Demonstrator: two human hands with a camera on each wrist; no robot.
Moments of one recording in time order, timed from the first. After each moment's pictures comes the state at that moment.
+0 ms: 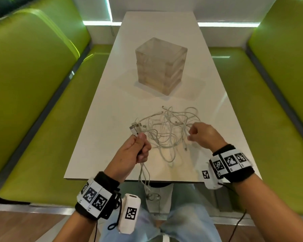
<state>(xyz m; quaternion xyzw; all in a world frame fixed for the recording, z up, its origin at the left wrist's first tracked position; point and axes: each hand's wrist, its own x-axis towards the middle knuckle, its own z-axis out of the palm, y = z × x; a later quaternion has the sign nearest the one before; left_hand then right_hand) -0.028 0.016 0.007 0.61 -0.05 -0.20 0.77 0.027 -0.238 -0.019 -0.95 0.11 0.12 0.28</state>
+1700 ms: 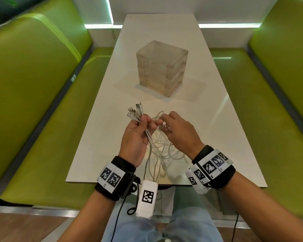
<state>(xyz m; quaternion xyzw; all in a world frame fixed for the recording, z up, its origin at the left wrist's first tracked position) 0.010 -0.016 0.023 0.47 0.01 -0.07 0.88 0.025 -0.164 0.007 -0.96 -0.14 -0.10 0.24</state>
